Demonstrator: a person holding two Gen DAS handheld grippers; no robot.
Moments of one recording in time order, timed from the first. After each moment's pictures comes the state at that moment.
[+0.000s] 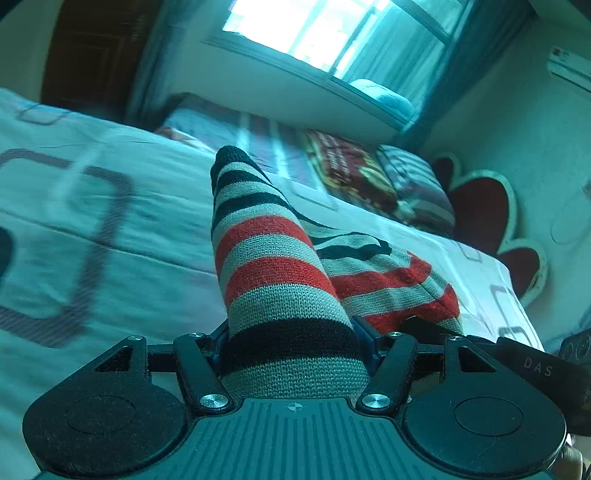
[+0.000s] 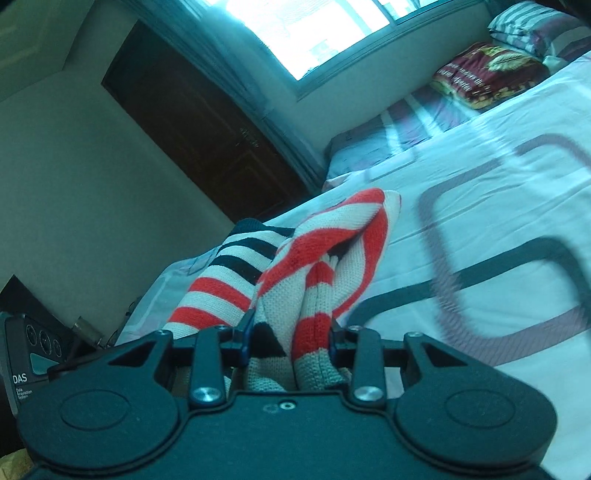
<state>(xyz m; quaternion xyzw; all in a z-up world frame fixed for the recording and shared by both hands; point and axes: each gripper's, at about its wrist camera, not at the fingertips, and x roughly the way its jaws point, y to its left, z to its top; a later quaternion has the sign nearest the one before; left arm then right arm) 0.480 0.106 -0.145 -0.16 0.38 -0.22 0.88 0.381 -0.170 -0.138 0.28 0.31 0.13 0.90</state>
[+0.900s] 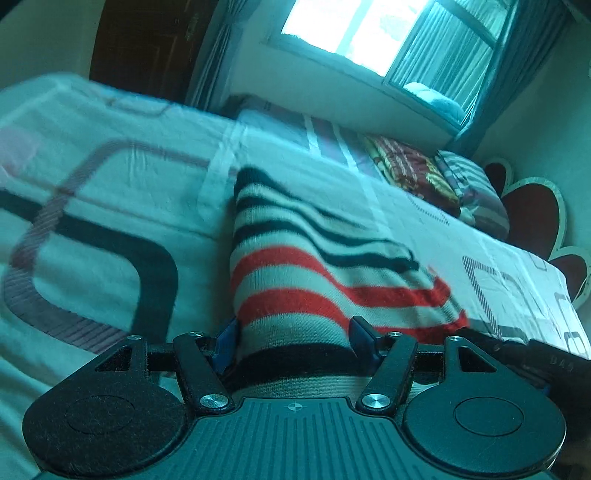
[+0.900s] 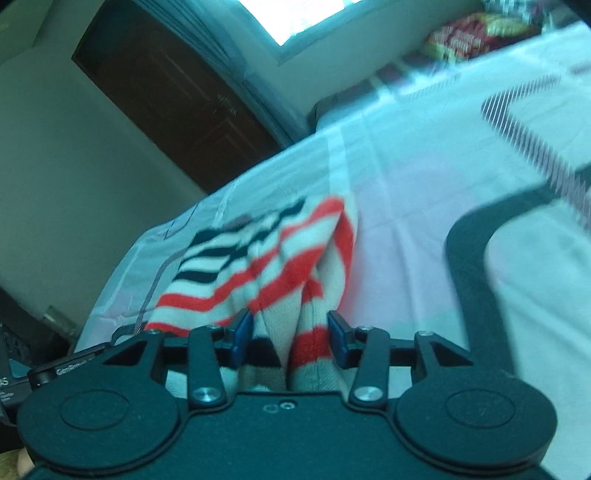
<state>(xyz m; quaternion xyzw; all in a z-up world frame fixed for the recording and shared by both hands) 0.535 0.240 -0.199 -0.13 0.39 -0.16 0.90 0.433 -0.071 -0.189 0.25 0.34 0.07 0.90</state>
